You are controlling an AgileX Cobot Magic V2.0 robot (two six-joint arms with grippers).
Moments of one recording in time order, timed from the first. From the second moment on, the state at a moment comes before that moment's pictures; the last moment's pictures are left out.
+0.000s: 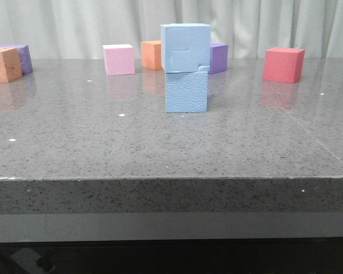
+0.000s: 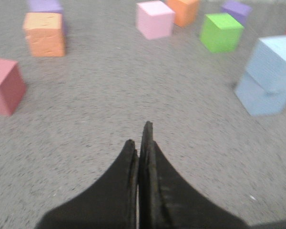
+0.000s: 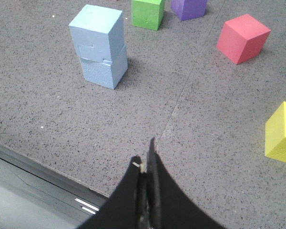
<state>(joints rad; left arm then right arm) -0.27 0.53 -0.69 0.08 0.65 -0.23 0.30 0.64 -0.90 0.12 0.84 -0.10</state>
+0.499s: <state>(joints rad) -0.04 0.10 -0.16 0.00 0.30 -0.23 0.30 0.64 -0.90 0.12 0.85 -0.10</state>
